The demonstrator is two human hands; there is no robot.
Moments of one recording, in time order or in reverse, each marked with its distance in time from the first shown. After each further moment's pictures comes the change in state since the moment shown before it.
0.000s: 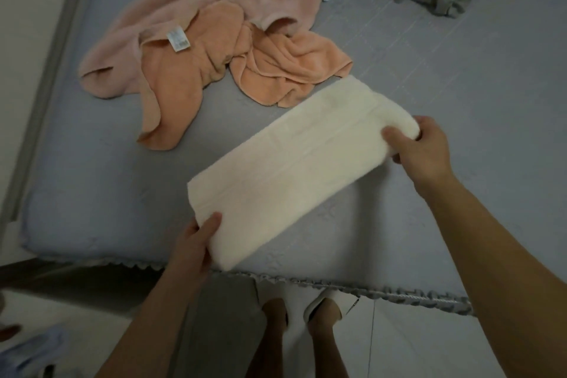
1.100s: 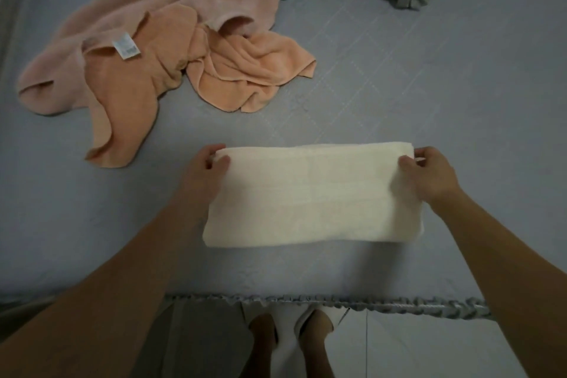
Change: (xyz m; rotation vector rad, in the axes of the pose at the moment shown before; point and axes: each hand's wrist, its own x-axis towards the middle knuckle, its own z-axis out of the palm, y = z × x) left_hand 0.097 0.054 0.111 0.857 -0.002 0.477; right_hand 0.044 0.095 -0.064 -0.397 0.051 0.104
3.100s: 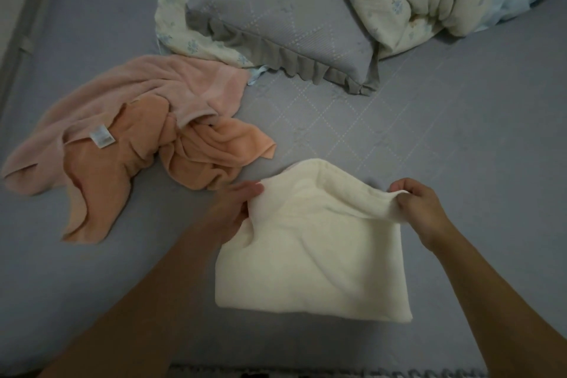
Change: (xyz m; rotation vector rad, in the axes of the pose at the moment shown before) left_hand 0.036 0.166 0.078 -0.681 -0.354 -0.318; right_hand 0.065 -0.070 -0.110 0.298 -0.162 0.004
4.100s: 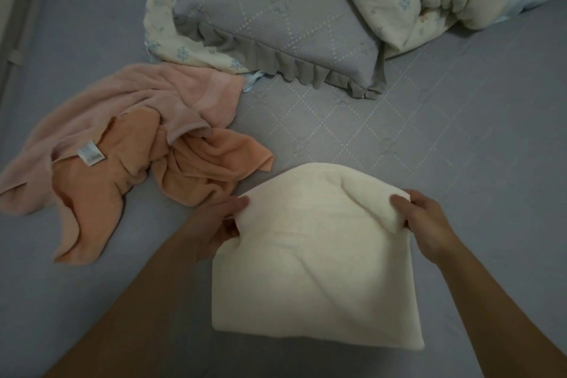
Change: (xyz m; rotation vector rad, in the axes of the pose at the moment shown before) left_hand 0.020 0.010 -0.026 0.065 0.033 -0.141; right_hand 0.044 0.029 0.008 0.250 -0.055 0.130
